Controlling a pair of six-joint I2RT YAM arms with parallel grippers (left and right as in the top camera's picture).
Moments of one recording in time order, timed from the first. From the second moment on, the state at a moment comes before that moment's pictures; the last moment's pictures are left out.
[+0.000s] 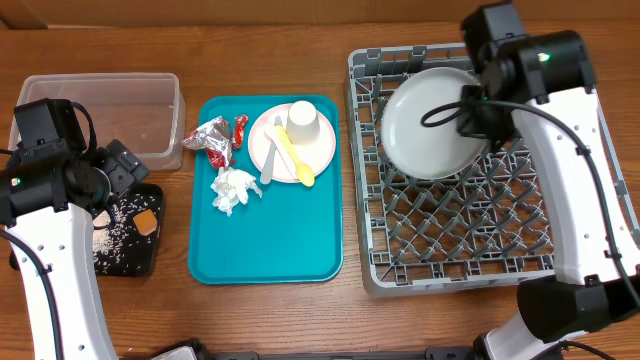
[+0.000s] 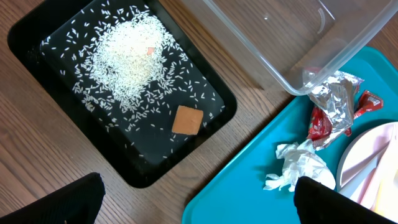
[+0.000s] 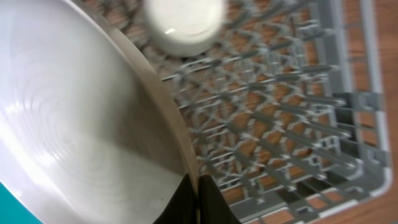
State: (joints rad) left arm 0.32 1.34 1.38 -1.21 -0.13 -0.49; right arm 0.20 1.78 2.04 -1.64 0.31 0.40
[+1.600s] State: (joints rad) left arm 0.32 1.34 1.38 -1.21 -0.13 -0.49; right arm 0.31 1.52 1.45 -1.49 0.65 0.76
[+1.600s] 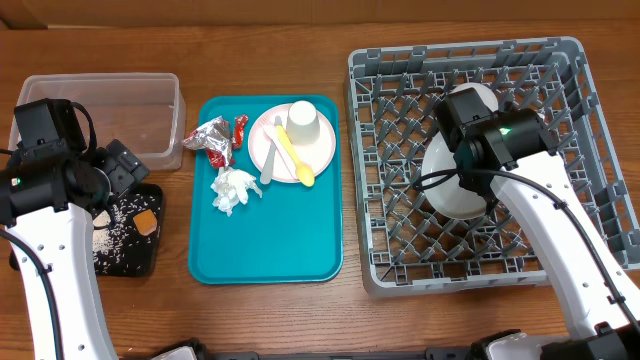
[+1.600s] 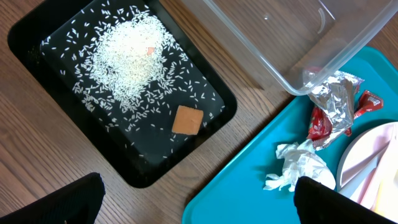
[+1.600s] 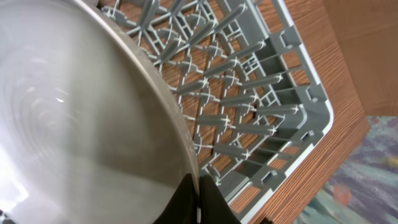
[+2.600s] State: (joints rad) left arm 0.32 1.34 1.38 -1.21 -0.13 -0.49; right arm 0.31 1.52 1.45 -1.46 0.53 0.77
